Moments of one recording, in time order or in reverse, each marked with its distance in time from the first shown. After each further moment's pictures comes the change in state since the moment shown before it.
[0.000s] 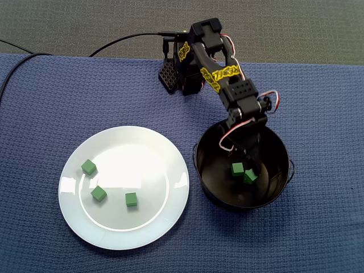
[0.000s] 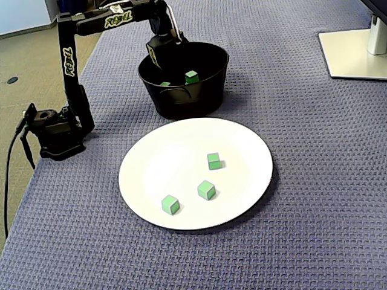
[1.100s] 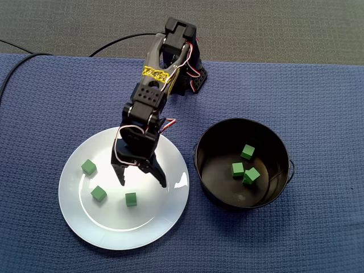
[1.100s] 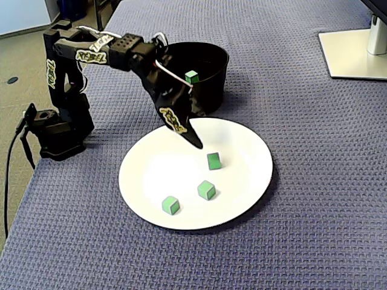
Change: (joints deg) arm 44.8 -4.0 10.1 -37.6 -77.1
